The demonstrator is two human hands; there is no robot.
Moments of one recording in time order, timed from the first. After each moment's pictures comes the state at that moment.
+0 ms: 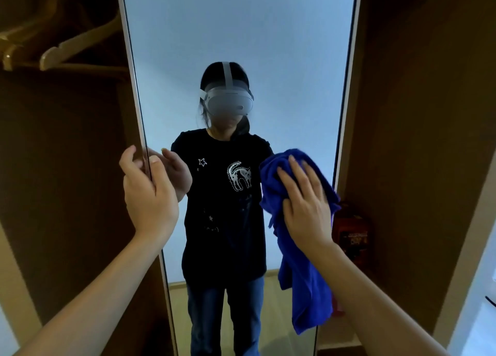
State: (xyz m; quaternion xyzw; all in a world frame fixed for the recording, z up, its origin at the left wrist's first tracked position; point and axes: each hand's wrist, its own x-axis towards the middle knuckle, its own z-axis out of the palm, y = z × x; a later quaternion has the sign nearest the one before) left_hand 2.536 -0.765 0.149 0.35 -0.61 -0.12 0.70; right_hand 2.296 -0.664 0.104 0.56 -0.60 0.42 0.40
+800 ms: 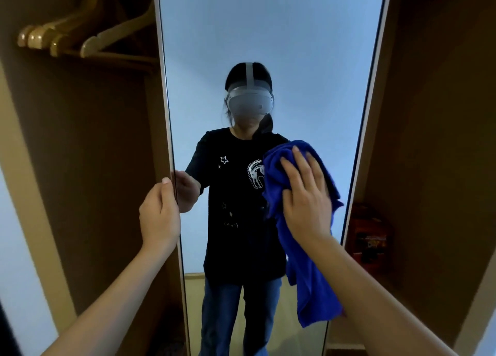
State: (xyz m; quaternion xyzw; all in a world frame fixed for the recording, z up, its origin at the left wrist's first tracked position) left_hand 2.561 -0.755 0.095 0.39 -0.61 -0.24 0.65; right_hand 2.327 -0.674 0.105 0.55 -0.59 0.44 0.39
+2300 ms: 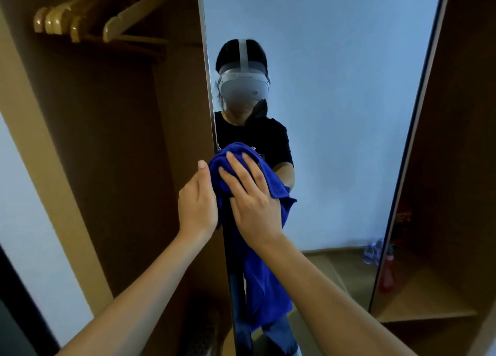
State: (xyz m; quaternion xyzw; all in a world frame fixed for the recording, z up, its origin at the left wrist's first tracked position) left_hand 2.592 -0.778 0.105 0.31 -0.68 -0.31 0.59; right_hand 2.479 -0.745 0.078 0.64 -0.58 0.38 0.35
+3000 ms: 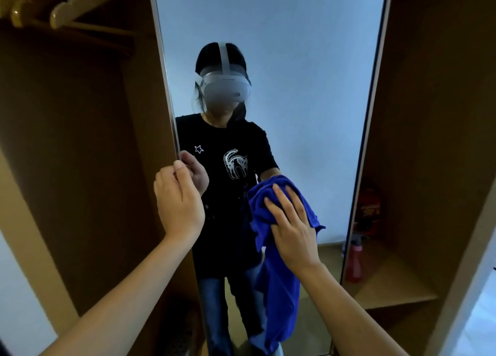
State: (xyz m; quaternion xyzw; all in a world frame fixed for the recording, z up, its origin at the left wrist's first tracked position) left_hand 2.554 -0.778 0.084 0.37 -0.65 -0.18 0.64; right_hand 2.366 -0.688 -0.008 0.58 -0.61 0.40 0.36
